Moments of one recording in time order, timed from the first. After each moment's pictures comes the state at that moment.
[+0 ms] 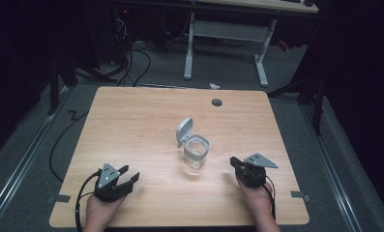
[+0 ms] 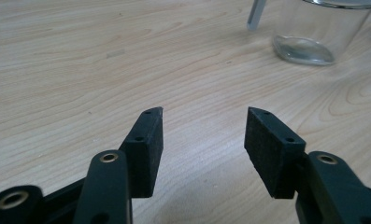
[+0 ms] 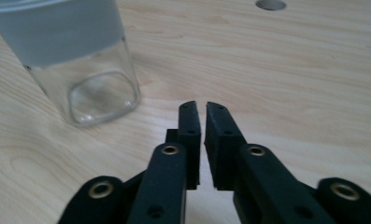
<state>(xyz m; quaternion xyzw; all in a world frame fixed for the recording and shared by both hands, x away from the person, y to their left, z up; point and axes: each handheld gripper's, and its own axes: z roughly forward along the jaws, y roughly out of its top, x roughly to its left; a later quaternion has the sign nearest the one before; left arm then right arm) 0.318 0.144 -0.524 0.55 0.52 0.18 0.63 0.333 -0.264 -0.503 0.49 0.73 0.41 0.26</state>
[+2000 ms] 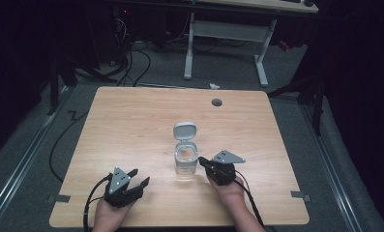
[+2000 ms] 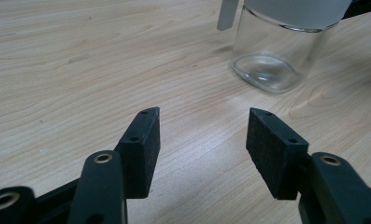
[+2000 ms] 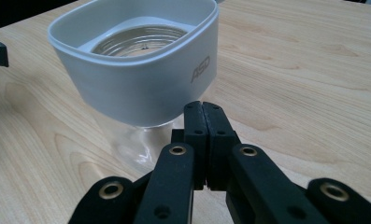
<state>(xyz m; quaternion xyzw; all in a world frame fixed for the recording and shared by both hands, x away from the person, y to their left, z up) 0.306 0.112 -0.523 0.55 0.51 0.17 0.64 0.346 -0.185 -0.504 0.40 0.77 0.45 0.20</state>
